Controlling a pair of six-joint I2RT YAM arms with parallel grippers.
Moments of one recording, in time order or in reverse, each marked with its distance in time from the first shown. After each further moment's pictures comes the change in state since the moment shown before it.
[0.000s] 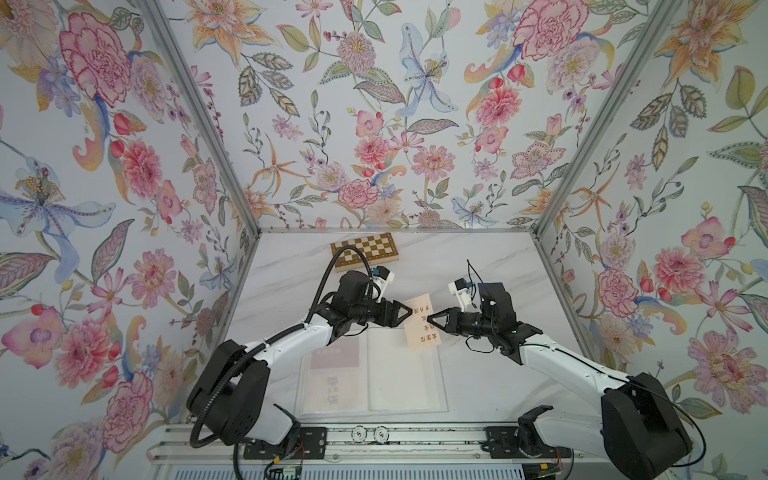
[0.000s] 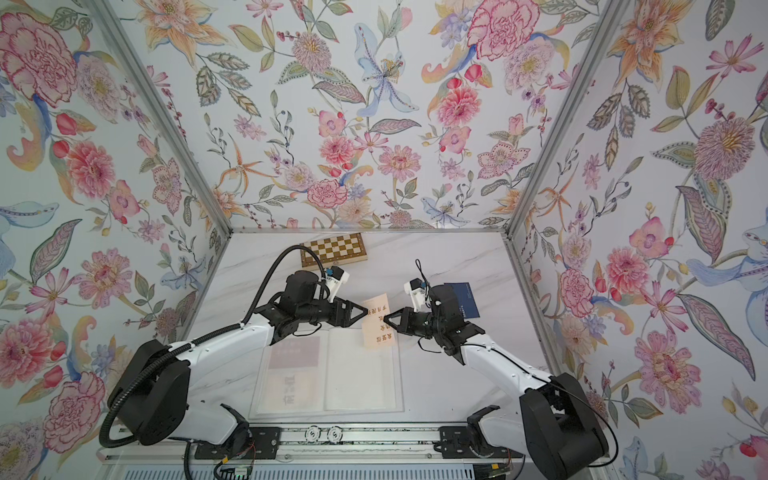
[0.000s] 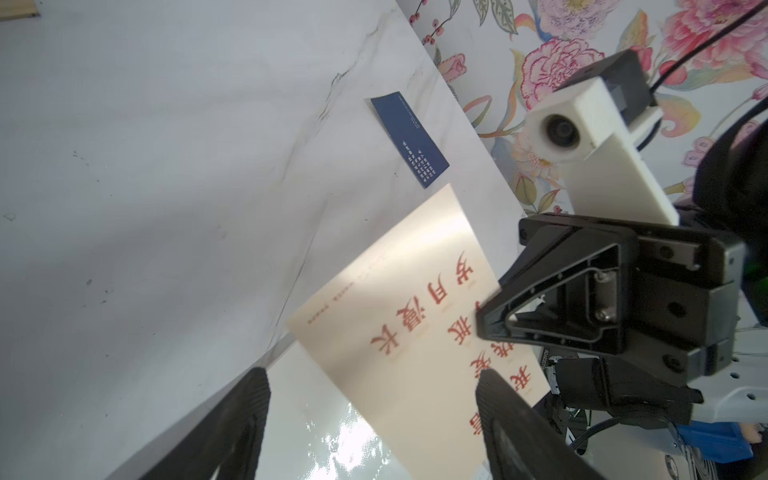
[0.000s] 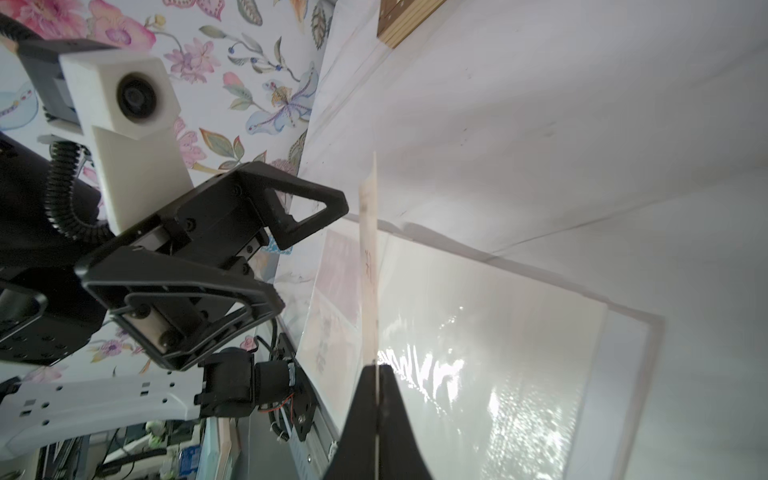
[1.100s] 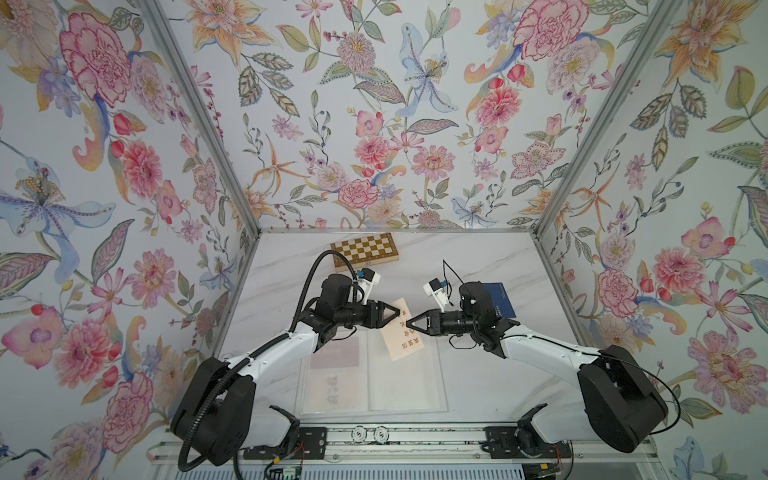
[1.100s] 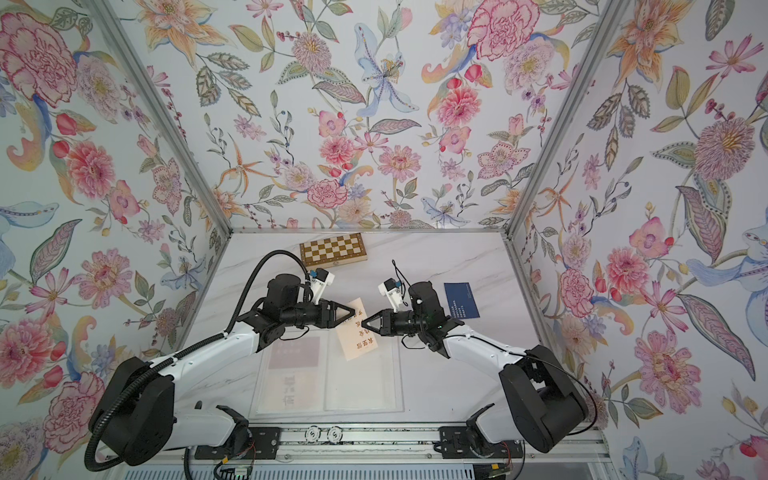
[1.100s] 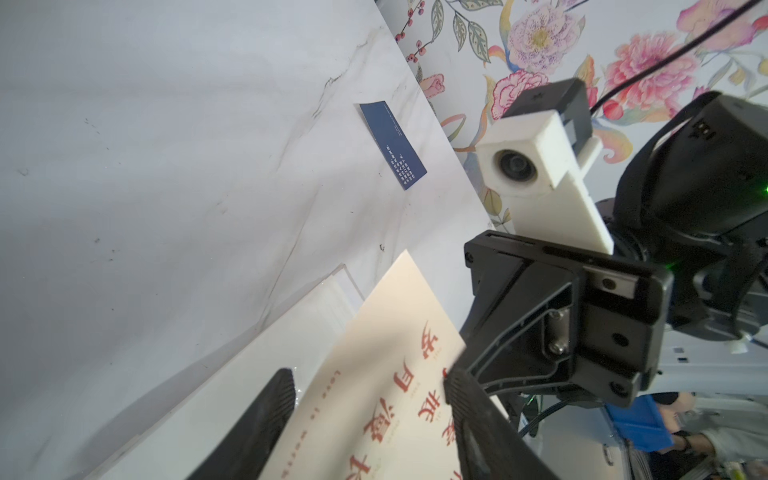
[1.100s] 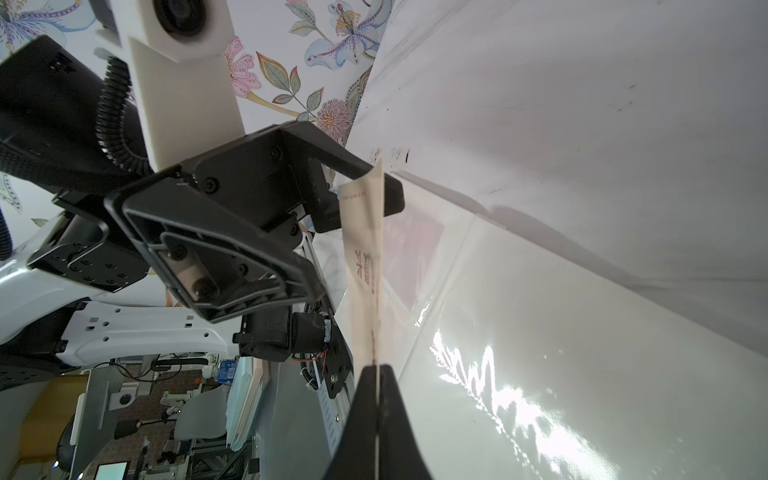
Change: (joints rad) left arm 0.081 -0.090 -0.095 0.030 0.114 -0.075; right arm 0.098 0.135 0.049 0.142 -0.129 0.000
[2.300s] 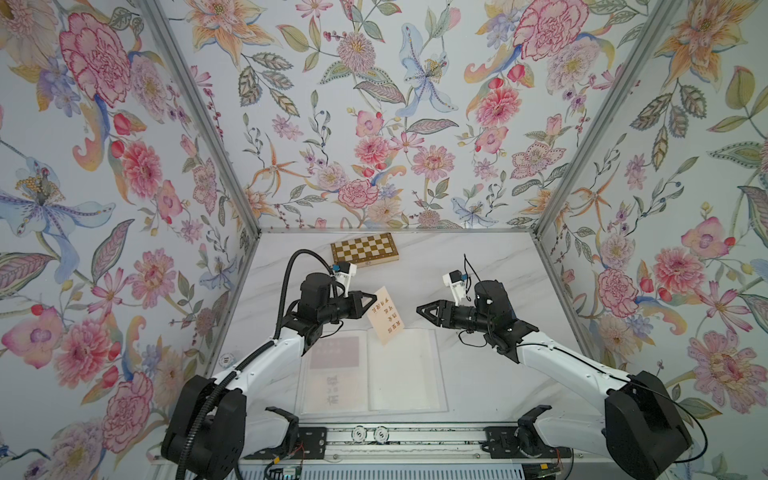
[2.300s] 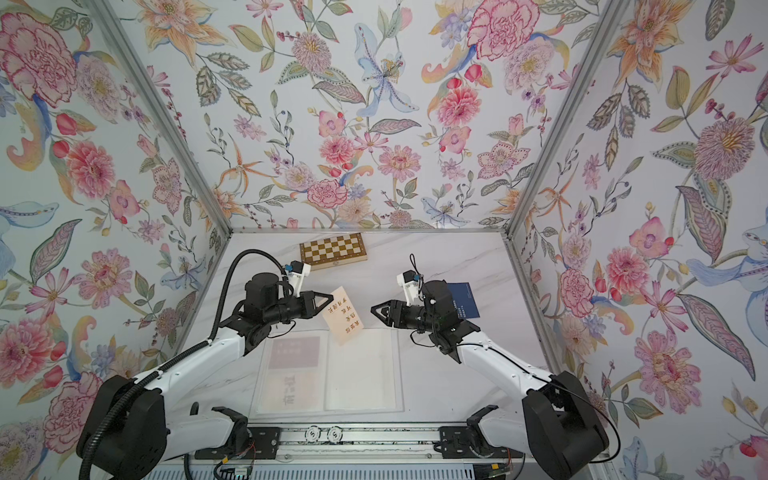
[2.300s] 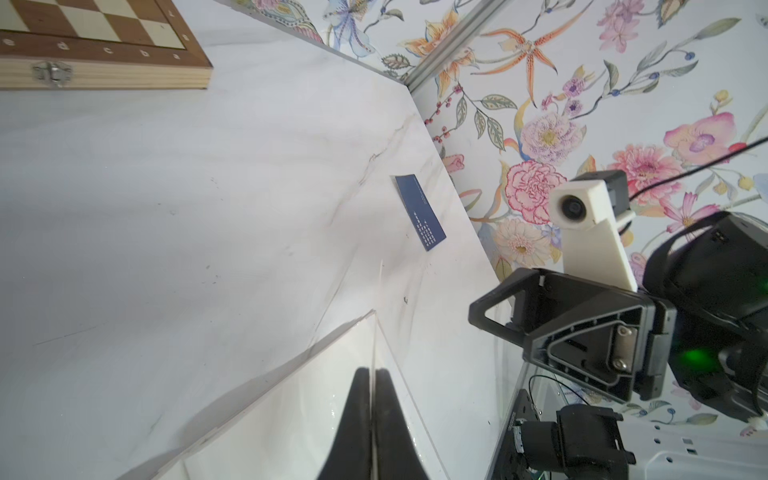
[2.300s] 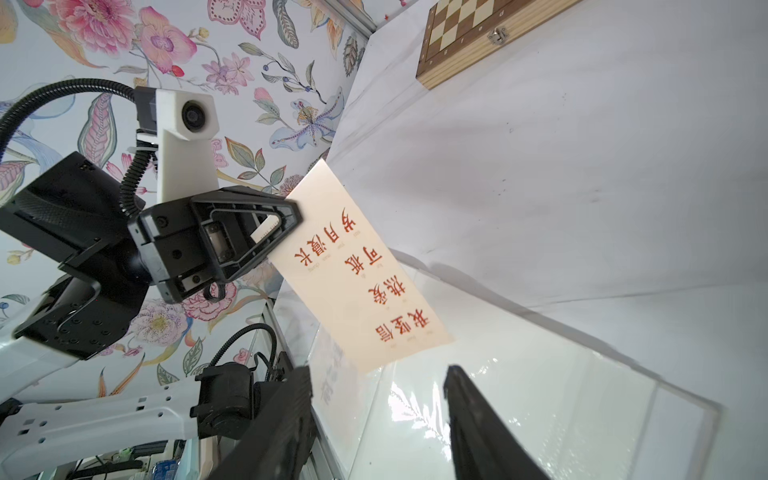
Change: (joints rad) left arm 0.154 -0.095 -0.079 0.108 -0.047 -0.132; right arm -0.034 -0.170 -0.016 -0.093 0.251 -0.002
